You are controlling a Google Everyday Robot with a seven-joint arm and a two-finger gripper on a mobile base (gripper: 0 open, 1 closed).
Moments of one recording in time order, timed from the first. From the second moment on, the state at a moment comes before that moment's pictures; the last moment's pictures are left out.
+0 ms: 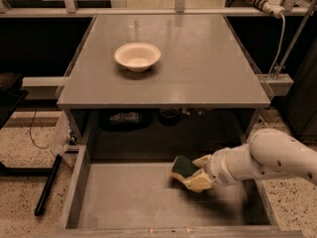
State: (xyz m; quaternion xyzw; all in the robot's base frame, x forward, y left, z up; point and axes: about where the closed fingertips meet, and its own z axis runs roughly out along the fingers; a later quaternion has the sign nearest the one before) arm 0.458 -0.118 0.626 -0.46 0.82 0.22 0.27
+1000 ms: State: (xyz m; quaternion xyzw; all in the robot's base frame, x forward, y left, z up) arm 0.457 -0.118 0.626 -0.46 0.82 0.22 0.27
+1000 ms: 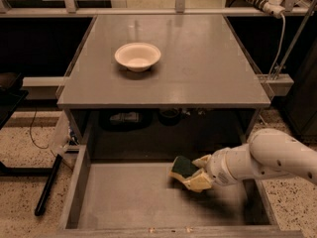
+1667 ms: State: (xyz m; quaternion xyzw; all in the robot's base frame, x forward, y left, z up) arm 0.457 -0.118 0.626 -0.46 0.82 0.22 0.27
